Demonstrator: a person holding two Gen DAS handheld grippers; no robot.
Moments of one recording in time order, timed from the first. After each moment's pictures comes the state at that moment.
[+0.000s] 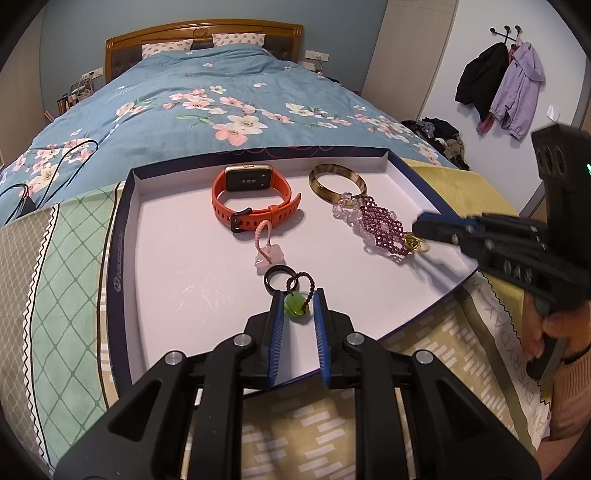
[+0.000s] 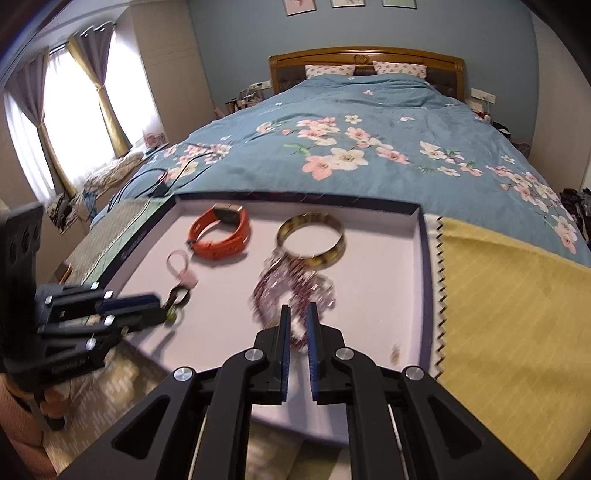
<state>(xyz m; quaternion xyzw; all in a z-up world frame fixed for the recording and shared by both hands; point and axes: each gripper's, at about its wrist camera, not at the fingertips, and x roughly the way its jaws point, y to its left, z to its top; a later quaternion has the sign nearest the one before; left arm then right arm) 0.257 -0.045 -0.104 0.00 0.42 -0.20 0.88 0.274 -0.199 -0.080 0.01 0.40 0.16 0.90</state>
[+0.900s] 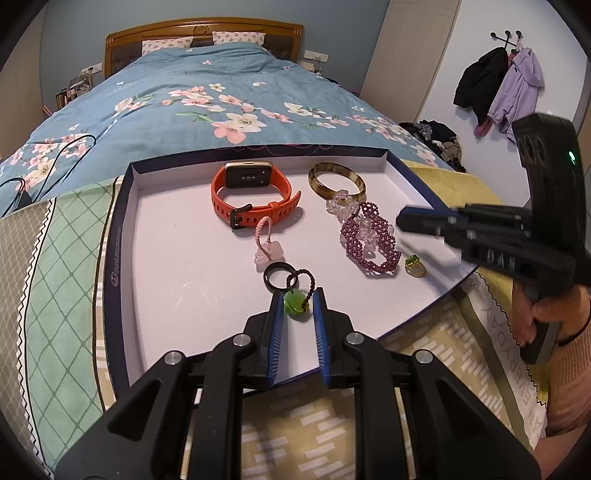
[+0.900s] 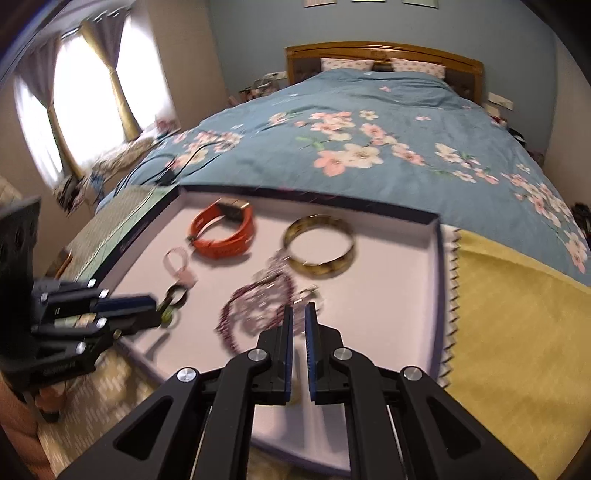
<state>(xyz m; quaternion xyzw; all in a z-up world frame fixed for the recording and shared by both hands) 0.258 -0.043 -0.106 -0.01 0.43 -0.21 0.88 0.288 -0.196 -0.081 0.00 0.41 0.18 0.89</state>
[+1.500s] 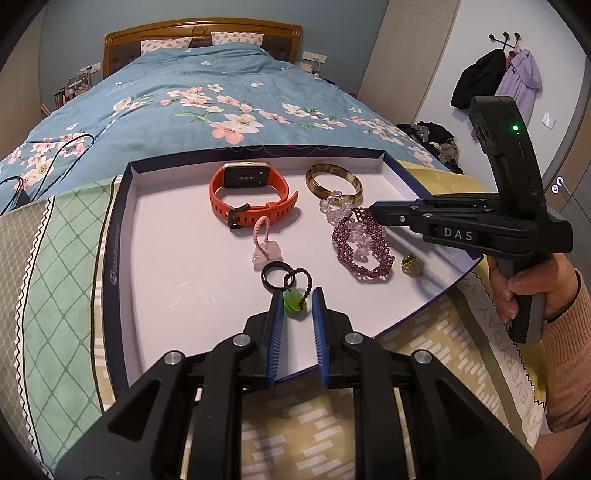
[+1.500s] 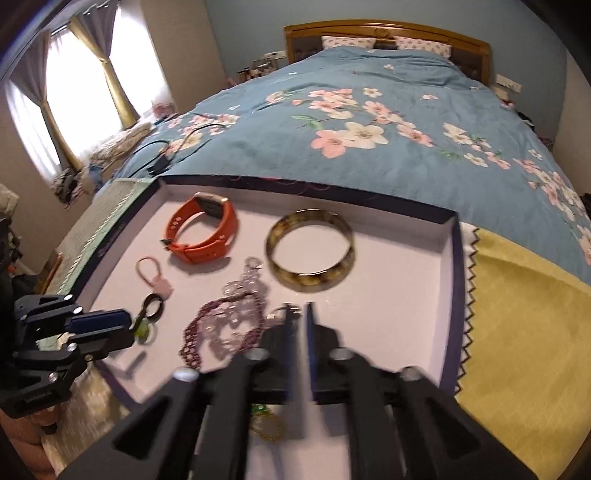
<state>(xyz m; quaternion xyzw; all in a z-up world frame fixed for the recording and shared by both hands) 0.259 -0.044 -0.106 -0.01 0.43 -0.21 0.88 0.320 -0.187 -0.095 -0.02 0.46 0.20 0.87</state>
